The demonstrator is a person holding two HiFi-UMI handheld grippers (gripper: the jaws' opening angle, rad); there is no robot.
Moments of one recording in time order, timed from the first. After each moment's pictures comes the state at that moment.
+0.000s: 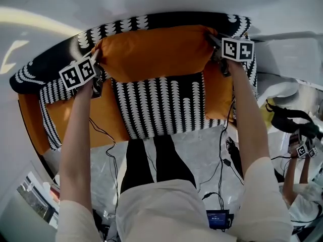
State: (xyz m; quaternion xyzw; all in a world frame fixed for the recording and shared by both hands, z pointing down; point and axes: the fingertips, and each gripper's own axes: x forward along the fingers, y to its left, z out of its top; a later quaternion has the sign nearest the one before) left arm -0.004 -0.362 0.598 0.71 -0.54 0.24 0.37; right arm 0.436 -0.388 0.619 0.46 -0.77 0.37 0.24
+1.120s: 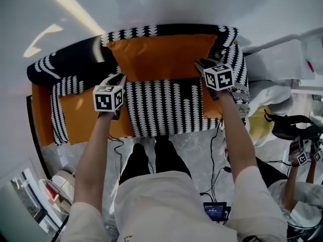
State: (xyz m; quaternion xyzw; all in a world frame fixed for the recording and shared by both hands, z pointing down) left arm 0.046 -0.200 0.511 0.77 -0.48 0.31 0.29; right arm 0.360 -0.248 0.533 0.42 -0.81 0.28 0.30
